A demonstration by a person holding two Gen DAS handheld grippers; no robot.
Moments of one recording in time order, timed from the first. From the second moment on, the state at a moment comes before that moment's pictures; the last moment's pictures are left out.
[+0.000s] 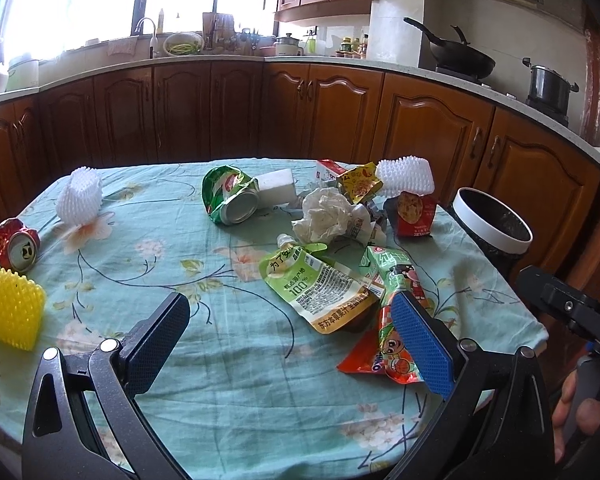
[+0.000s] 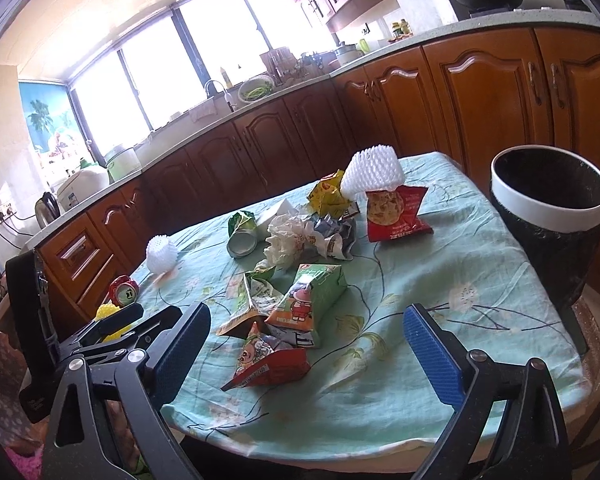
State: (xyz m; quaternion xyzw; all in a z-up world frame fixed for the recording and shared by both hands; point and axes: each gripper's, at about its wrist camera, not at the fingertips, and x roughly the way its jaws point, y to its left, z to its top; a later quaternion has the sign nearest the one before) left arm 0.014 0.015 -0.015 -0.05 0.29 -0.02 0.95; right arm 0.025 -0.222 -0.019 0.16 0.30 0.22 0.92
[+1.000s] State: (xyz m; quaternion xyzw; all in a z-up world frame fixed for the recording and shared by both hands) left arm 0.103 -0.013 -0.032 -0.05 0.40 -0.06 0.91; right arm 0.116 -0.249 -0.057 0.18 0.42 0.19 0.87
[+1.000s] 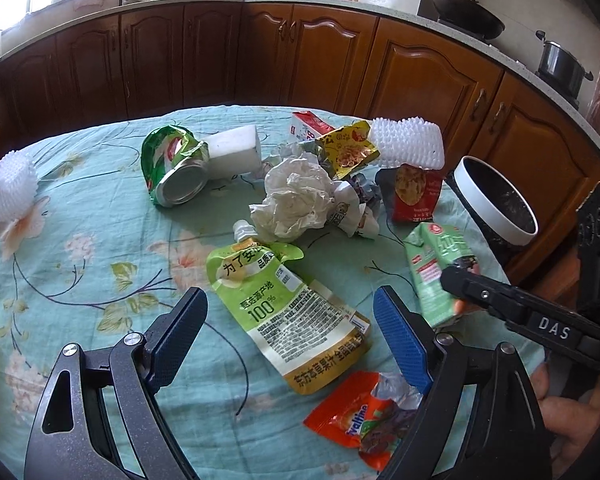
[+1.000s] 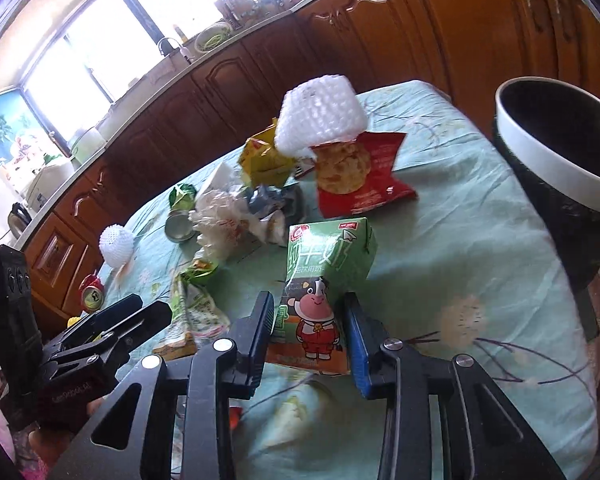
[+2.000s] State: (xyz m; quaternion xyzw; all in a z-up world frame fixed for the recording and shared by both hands) left arm 0.100 -0.057 0.011 0.00 0.36 -0.14 0.92; right arm 0.101 -0.316 -0.042 0.22 0.38 0.18 0.88
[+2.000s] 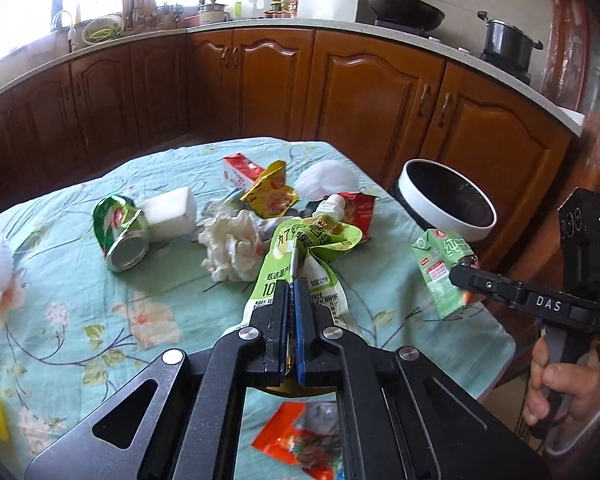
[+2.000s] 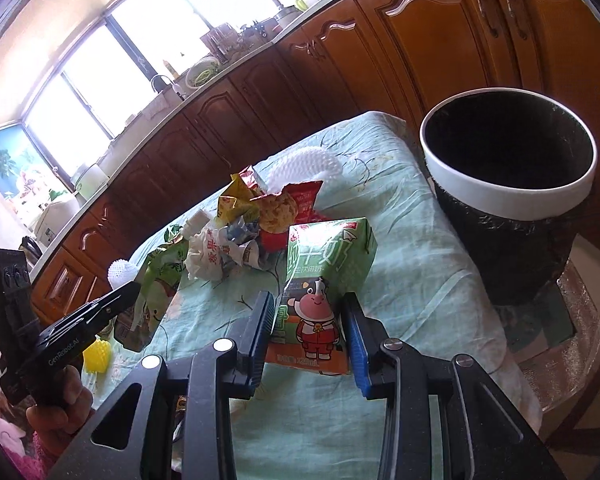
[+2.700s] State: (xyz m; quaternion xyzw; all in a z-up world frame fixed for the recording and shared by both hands) left arm 0.180 -0.204 0.031 0.04 0.36 -0.26 0.89; right arm 0.132 -0.424 -0.014 0.23 0.34 0.06 0.91
